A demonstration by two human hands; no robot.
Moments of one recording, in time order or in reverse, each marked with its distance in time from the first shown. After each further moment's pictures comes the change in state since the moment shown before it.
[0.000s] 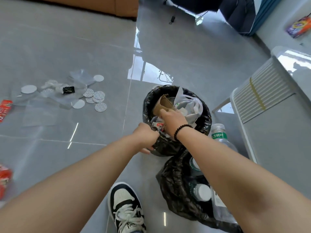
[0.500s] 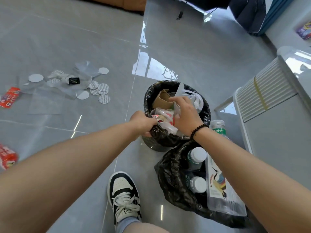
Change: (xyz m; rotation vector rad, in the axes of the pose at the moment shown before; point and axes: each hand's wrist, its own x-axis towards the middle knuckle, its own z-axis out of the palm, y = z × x) left_hand 0.020 -0.009 -0.010 -0.184 0.134 0.093; right_hand -0.044 0.001 -0.036 0.513 0.169 0.079
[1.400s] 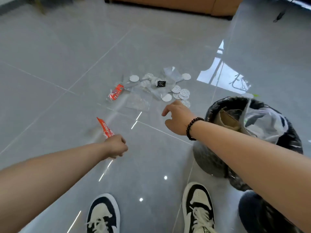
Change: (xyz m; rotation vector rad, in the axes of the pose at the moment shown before) left_hand -0.065 -0.172 -0.285 0.377 0.251 -0.354; right_hand 0.045 -0.226 0.134 0.003 -0.515 -0.270
